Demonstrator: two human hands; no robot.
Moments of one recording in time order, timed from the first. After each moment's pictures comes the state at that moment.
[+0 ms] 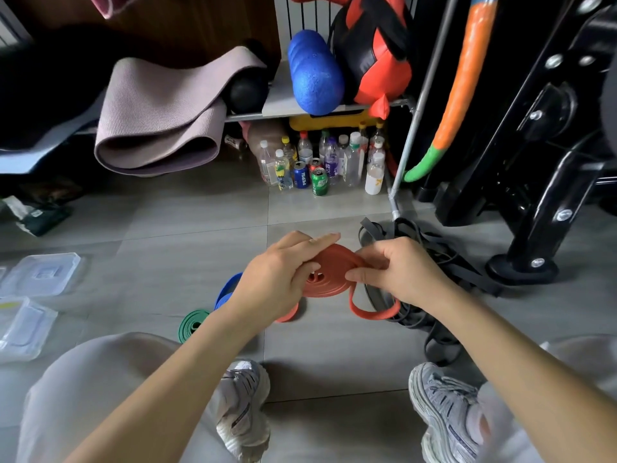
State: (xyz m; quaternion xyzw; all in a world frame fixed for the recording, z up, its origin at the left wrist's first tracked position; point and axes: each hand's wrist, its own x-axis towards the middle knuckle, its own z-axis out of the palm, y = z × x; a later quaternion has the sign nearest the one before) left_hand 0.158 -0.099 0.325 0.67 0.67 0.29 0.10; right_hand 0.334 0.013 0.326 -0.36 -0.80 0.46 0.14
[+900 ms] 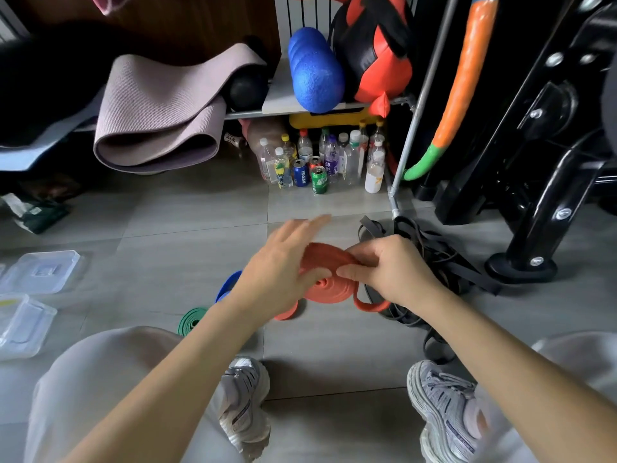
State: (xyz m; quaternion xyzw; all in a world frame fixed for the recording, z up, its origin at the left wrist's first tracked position) left_hand 0.162 -0.094 0.332 0.63 0.72 0.26 0.13; right_hand 0.324 0.005 0.323 -0.35 -0.80 0.46 0.17
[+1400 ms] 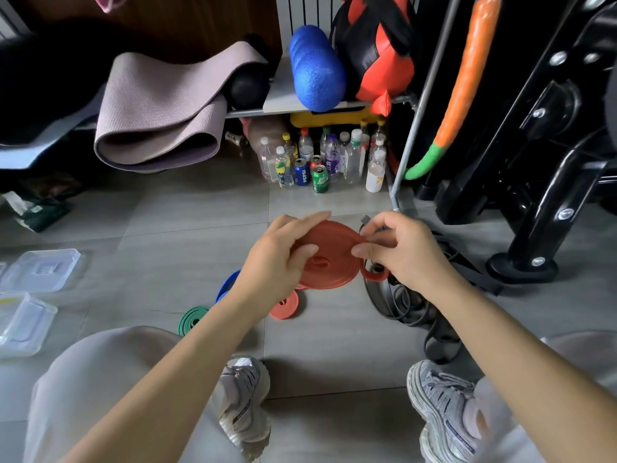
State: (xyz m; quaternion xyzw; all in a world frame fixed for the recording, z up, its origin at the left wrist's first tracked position) left_hand 0.157 -0.088 0.331 0.58 0.71 0.37 0.16; right_hand 0.329 0.017 0.334 -0.40 -0.72 0.52 0.24
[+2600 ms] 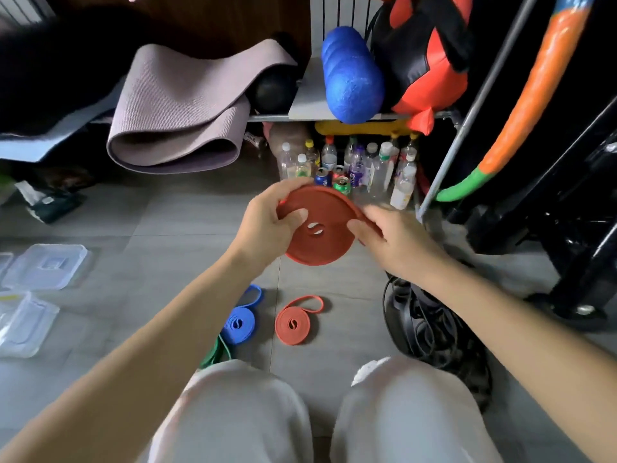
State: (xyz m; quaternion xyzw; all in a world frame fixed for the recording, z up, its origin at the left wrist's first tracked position) left_hand 0.069 -0.009 0.346 0.44 0.71 0.50 0.22; right_hand 0.232 0.092 0.335 -0.29 -0.87 0.35 0.19
